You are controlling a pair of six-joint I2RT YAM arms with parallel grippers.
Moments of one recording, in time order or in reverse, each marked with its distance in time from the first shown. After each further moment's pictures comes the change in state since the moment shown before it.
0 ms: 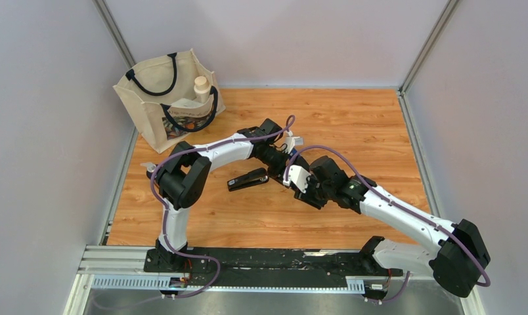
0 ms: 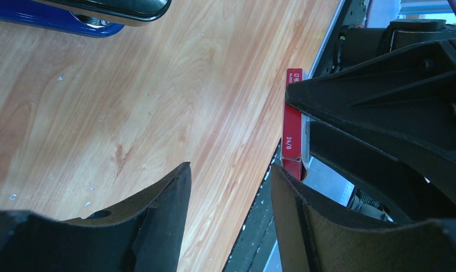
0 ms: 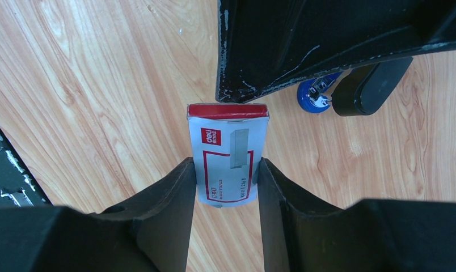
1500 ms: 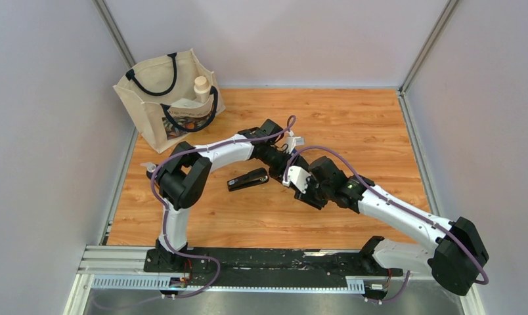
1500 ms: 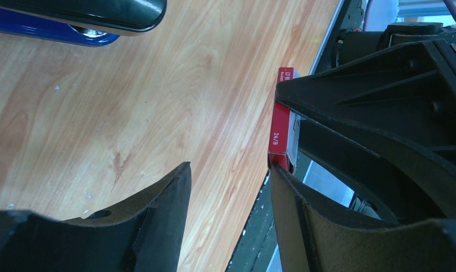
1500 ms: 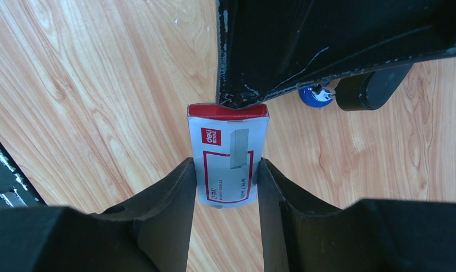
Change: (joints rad) left arm -0.003 0.000 -0.009 0.037 0.002 -0.015; right arm 0.000 0.018 -0.005 0.003 0.019 0.000
